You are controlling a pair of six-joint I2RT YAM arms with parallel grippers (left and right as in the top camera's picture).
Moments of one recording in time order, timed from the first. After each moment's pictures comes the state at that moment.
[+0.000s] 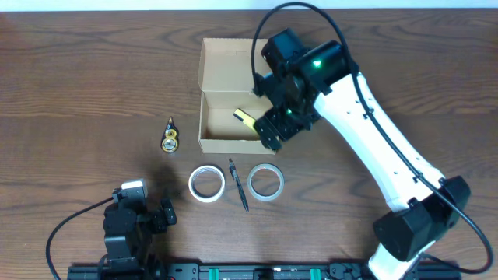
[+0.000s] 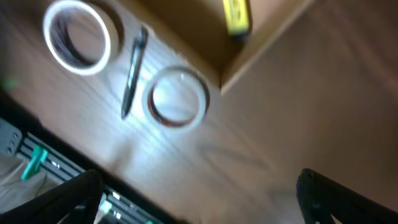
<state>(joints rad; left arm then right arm) 0.04 0.01 0.18 -0.81 -0.03 -0.09 0.57 1.86 1.89 -1.53 -0.12 -0.06</state>
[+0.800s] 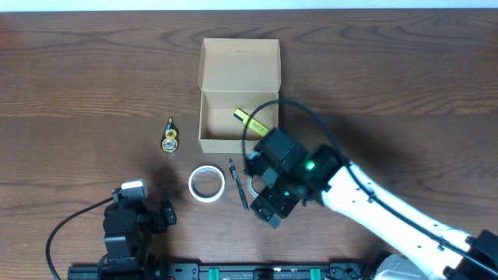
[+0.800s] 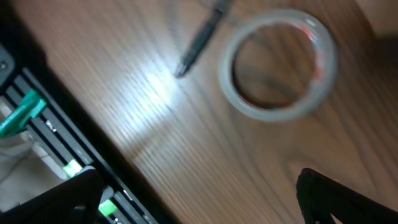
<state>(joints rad) 0.04 0.01 0.18 -0.81 -0.03 -0.09 0.85 1.46 1.10 -1.02 -0.21 -0.01</state>
